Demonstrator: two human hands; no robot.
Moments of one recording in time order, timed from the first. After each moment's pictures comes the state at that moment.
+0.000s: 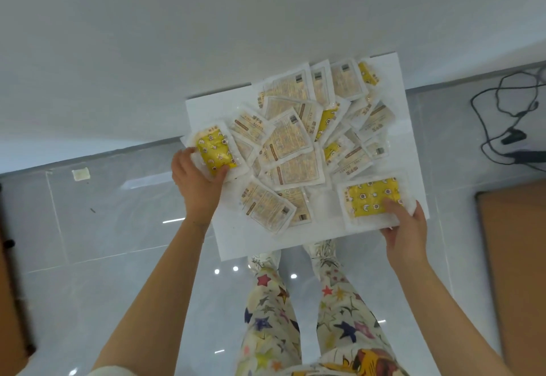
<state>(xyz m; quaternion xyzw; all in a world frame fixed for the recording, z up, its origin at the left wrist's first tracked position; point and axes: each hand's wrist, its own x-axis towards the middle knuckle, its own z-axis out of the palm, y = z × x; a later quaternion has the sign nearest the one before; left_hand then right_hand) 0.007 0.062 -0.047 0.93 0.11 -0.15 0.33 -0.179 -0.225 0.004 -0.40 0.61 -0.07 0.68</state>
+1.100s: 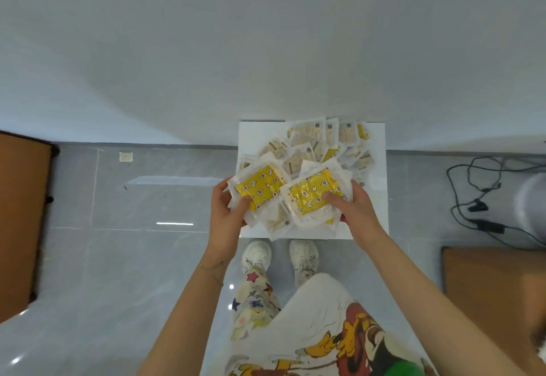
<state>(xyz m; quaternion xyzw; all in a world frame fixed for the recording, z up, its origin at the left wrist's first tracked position) -0.082 0.053 0.173 0.66 0.26 -0.18 0.68 -0.098 -0.181 0.182 -0.61 0.36 0.19 0.68</state>
